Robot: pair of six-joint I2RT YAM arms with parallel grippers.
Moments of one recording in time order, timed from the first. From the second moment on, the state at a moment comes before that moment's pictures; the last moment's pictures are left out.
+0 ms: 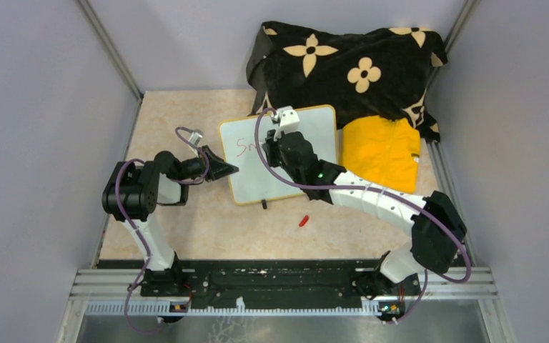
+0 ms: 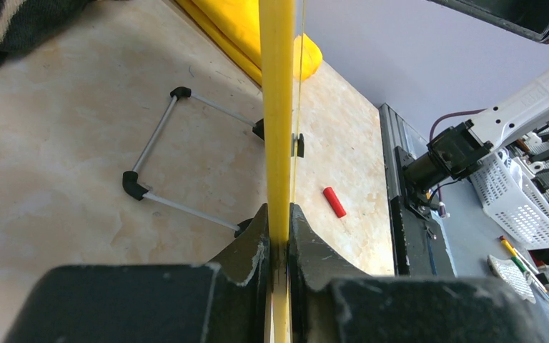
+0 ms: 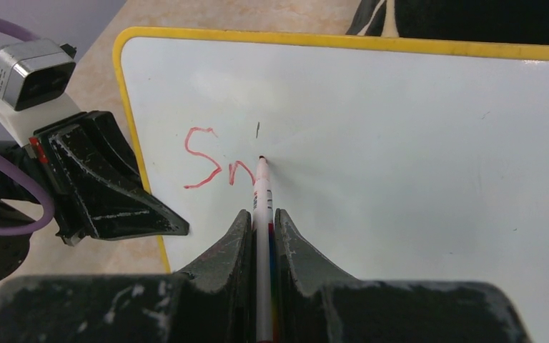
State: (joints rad) left arm -0.02 1.90 0.58 1.52 1.26 -0.79; right arm 0.90 1.47 1.11 0.08 0.39 0.29
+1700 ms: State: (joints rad) left arm -0.02 1.90 0.58 1.51 1.26 -0.78; right arm 0.87 1.33 1.05 0.04 0.40 0.32
